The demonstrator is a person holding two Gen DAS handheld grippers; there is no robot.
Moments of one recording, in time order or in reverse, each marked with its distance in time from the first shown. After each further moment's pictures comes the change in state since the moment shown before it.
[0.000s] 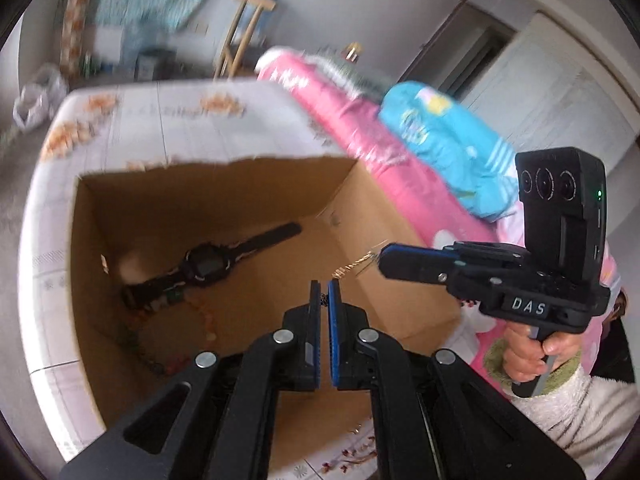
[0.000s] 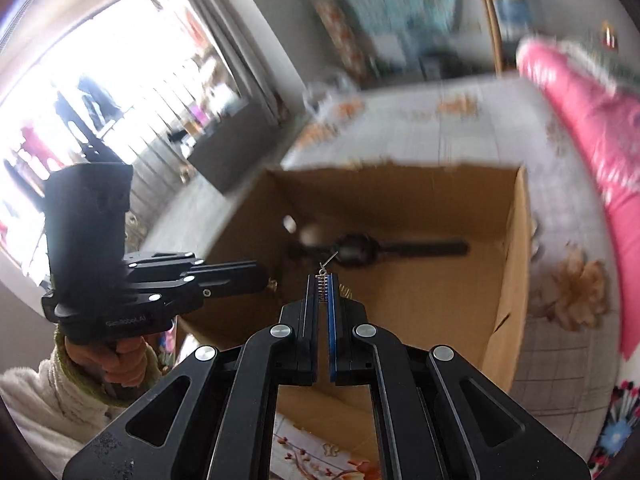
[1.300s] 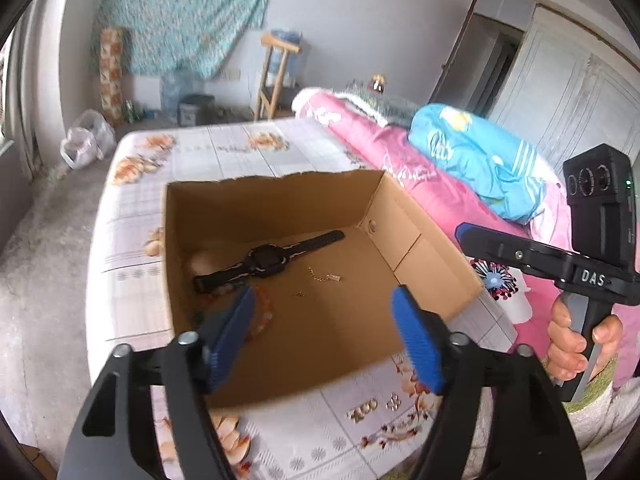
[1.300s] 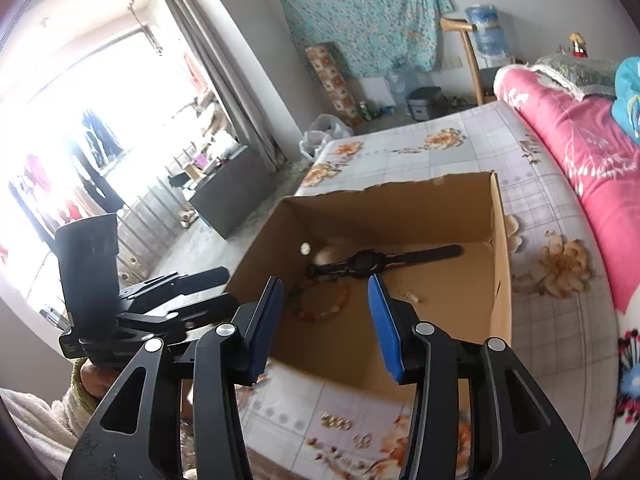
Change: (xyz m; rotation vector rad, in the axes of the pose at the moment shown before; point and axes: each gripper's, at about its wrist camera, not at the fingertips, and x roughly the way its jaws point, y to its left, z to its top) left arm -0.078 -0.018 -0.065 0.085 -0.198 0.211; right arm -0.050 0.035 -0.041 0.030 -0.241 -0.008
